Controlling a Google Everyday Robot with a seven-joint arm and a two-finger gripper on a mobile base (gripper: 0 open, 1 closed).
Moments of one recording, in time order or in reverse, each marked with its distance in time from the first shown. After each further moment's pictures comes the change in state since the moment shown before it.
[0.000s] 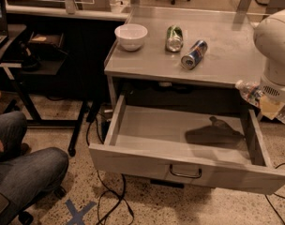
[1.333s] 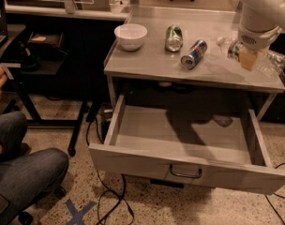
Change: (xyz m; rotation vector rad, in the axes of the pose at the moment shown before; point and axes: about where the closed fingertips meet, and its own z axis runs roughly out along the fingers) arm -0.106 -0.060 -0.069 0.087 -0.109 -0.051
